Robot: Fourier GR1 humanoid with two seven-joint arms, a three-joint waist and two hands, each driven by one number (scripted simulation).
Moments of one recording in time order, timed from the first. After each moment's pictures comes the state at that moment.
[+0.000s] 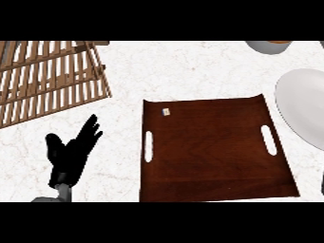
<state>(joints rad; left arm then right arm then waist) 0.01 0.12 -0.12 -1.46 0.12 0.07 0.21 -0.64 -0.23 -1.11 -0.81 1.78 -0.93 1.04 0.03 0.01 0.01</state>
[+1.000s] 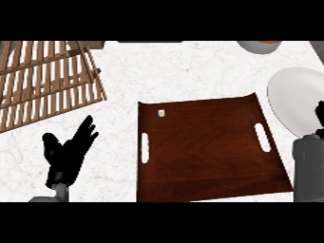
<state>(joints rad) 0.01 0.12 -0.08 -1.42 0.12 0.07 0.20 -0.52 -0.07 -0.81 -0.98 1.29 -1.40 0.79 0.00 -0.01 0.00</state>
